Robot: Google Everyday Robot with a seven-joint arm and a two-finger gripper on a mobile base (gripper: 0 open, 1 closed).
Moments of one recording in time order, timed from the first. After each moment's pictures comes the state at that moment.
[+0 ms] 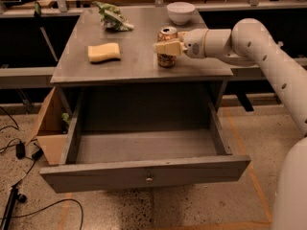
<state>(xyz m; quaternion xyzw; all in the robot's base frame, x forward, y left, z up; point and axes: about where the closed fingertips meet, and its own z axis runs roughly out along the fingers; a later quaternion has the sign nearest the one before) 0.769 -0.048 0.898 -0.37 0.68 0.33 0.53</state>
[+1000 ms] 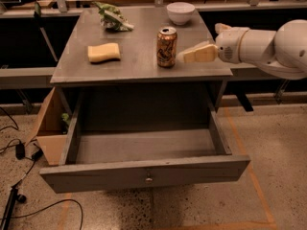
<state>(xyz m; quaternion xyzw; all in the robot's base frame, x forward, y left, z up) 0.706 -0.137 0.934 -0.34 0.71 0.21 0.58</state>
